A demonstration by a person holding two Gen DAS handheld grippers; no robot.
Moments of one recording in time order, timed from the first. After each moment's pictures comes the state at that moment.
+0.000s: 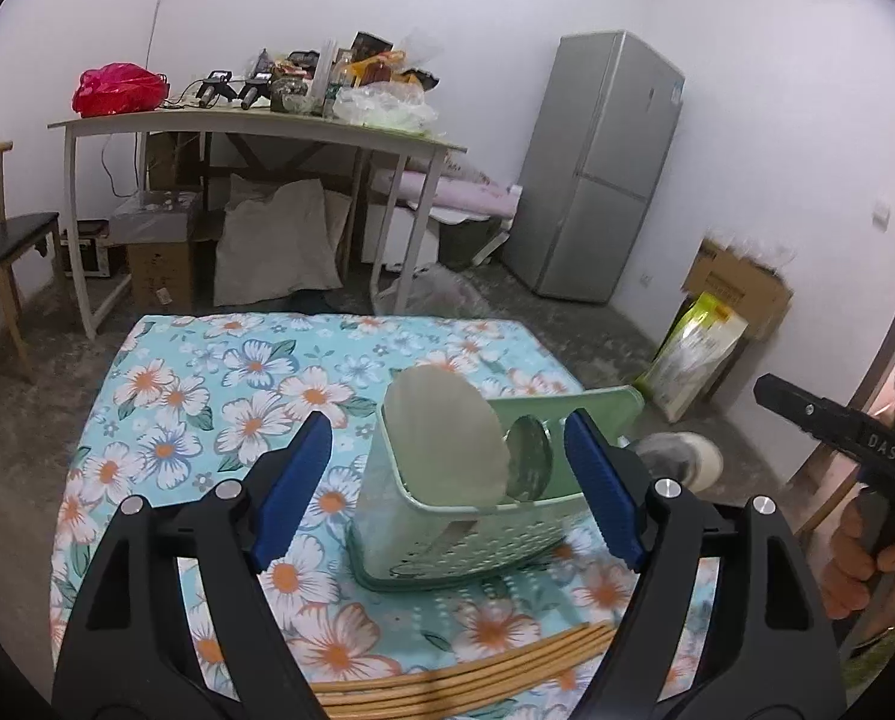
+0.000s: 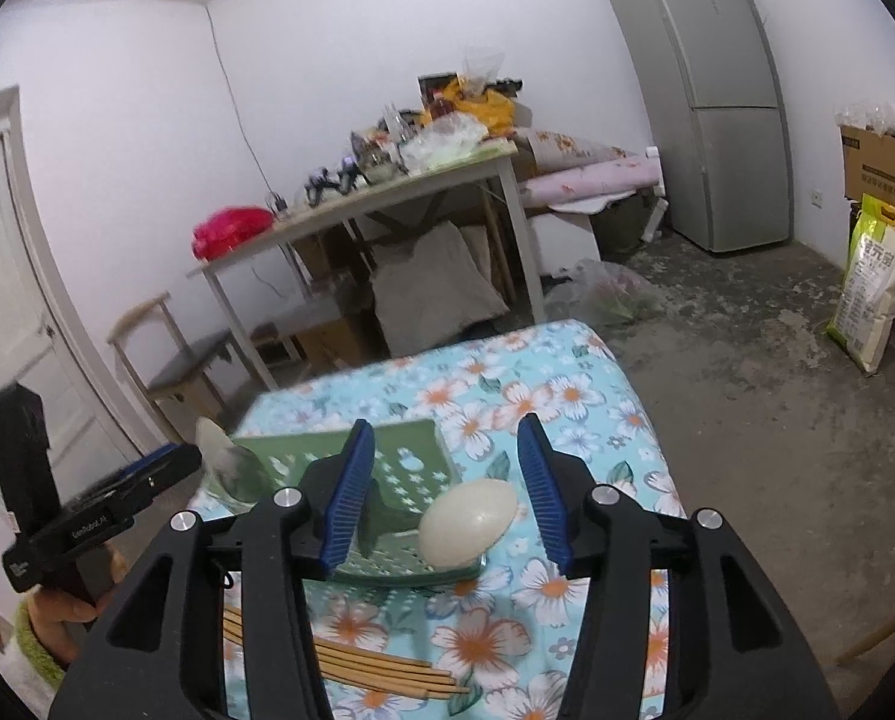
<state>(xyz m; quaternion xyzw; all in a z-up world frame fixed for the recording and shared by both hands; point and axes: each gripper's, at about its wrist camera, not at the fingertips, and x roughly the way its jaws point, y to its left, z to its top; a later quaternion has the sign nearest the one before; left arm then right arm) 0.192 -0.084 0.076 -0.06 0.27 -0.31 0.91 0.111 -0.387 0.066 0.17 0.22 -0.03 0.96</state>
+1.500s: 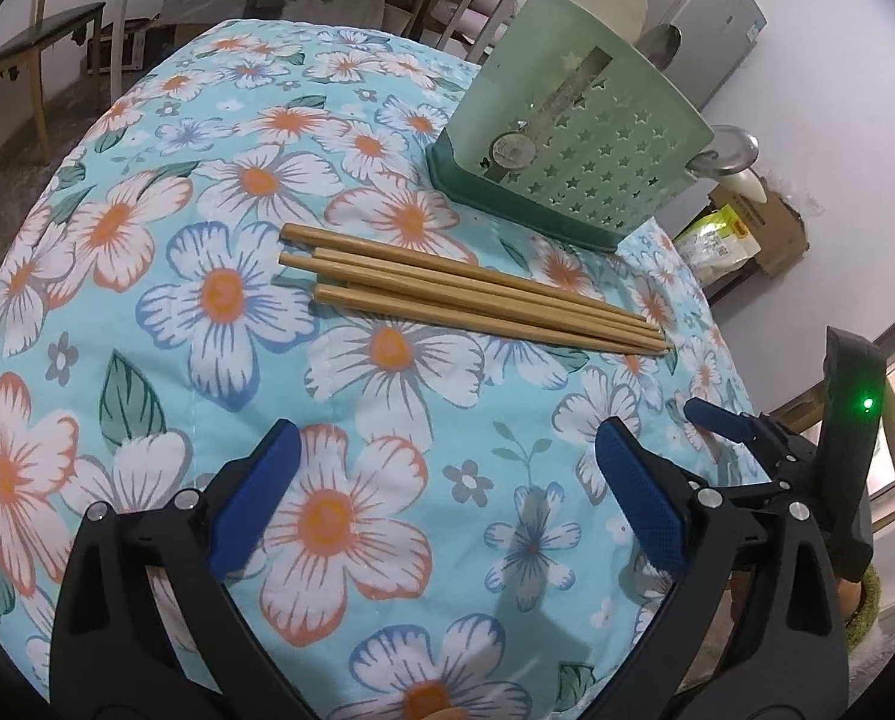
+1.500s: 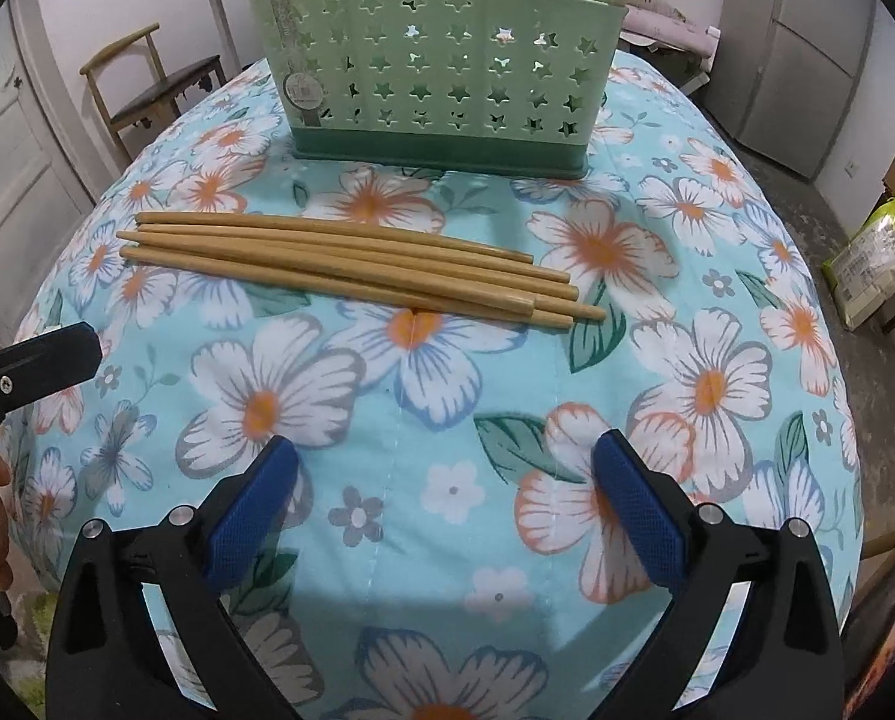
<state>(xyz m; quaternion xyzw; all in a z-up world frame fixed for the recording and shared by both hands) 0.106 -0.016 -0.062 -0.11 0.48 -0.28 0.83 0.077 -0.247 -0.105 0.03 0.49 -0.03 0.87</state>
